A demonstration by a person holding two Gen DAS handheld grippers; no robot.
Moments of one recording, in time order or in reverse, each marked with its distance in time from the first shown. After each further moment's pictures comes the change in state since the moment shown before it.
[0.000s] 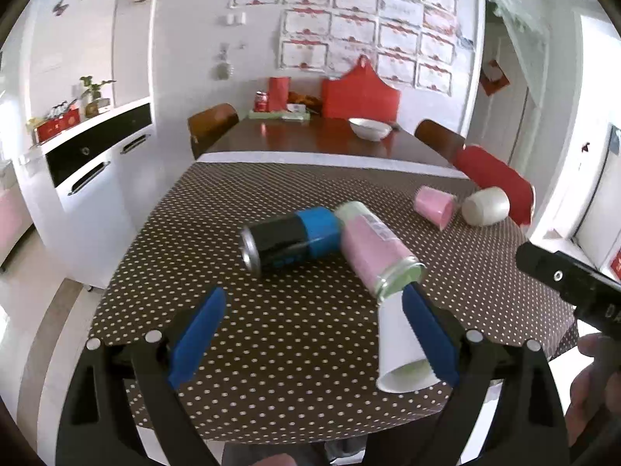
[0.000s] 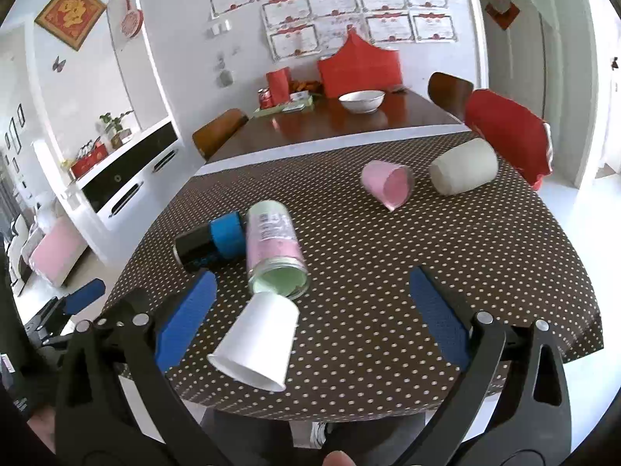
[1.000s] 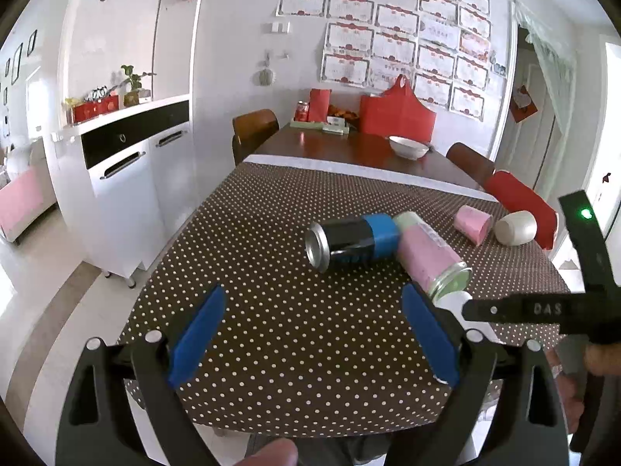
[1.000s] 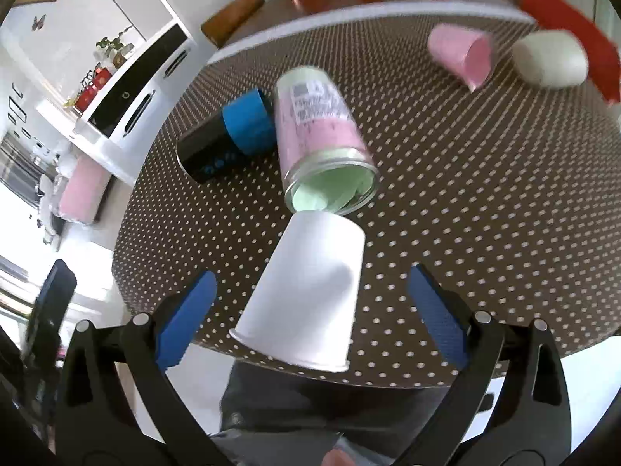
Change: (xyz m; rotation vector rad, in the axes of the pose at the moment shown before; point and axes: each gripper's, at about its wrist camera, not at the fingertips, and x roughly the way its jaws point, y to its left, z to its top) left arm -0.018 0.057 -0.019 -0.088 -0.043 0.076; right arm 0.108 0.022 -0.019 0.064 0.517 0.129
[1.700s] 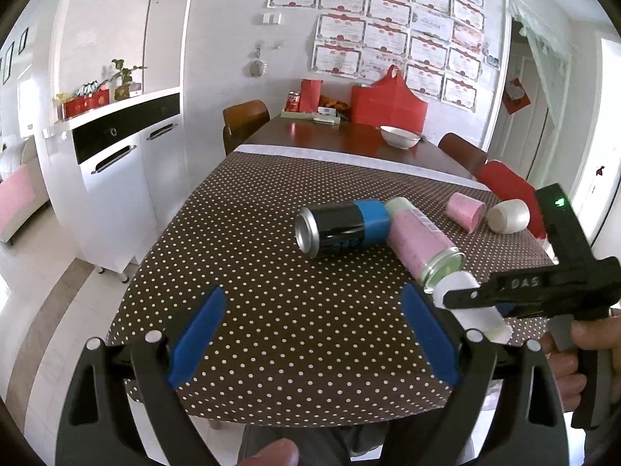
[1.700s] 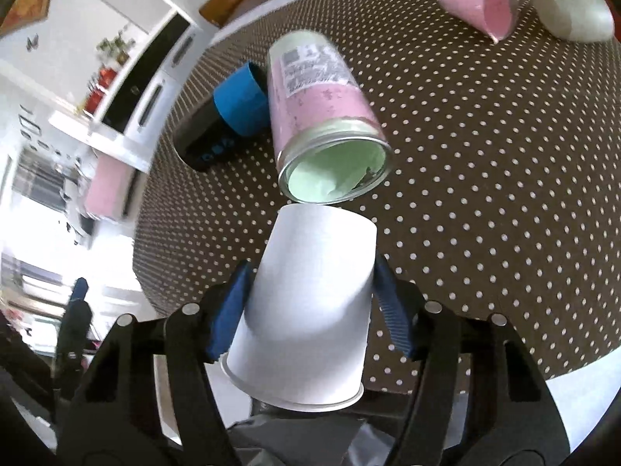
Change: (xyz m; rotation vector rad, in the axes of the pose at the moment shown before) left arm -0.001 -0.009 -0.010 0.021 0.027 -0.029; right arm 0.005 -0.023 0.004 0.078 0.043 0.144
